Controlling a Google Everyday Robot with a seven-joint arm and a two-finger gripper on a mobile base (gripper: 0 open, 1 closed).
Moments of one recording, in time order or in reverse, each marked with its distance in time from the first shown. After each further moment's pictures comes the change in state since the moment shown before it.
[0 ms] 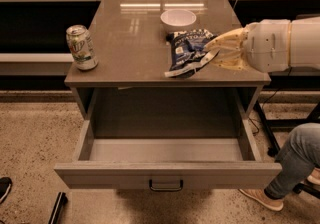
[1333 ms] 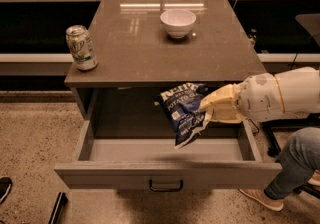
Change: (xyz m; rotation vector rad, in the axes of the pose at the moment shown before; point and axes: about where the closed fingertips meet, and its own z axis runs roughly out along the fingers) arm -0.048 0.118 0.011 -0.129 -0.274 -0.186
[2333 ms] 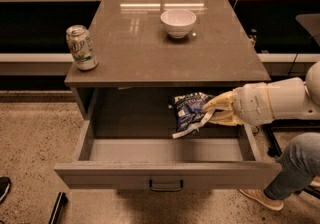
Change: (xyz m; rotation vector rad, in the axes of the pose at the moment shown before) arm 0.046 0.049 0.013 -0.054 0.139 0.318
